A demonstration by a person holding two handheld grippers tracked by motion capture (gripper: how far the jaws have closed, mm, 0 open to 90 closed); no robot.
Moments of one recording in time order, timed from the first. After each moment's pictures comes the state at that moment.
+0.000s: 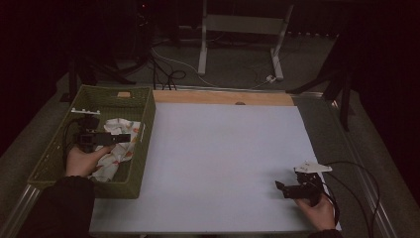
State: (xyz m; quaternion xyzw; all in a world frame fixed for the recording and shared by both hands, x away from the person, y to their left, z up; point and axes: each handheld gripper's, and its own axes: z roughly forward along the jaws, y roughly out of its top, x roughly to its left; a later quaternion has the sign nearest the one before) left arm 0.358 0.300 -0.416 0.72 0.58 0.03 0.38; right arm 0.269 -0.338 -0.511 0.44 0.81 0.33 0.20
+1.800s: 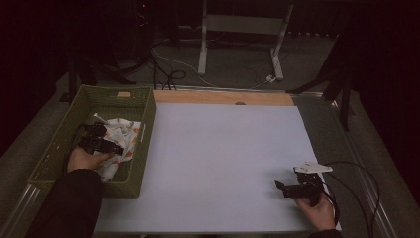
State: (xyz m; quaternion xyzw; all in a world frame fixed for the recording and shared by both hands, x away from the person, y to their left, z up) left arm 0.391 0.306 -0.473 0.76 0.62 0.04 0.16; right arm 0.268 -0.338 -0.510 0.43 0.81 0.34 0.20
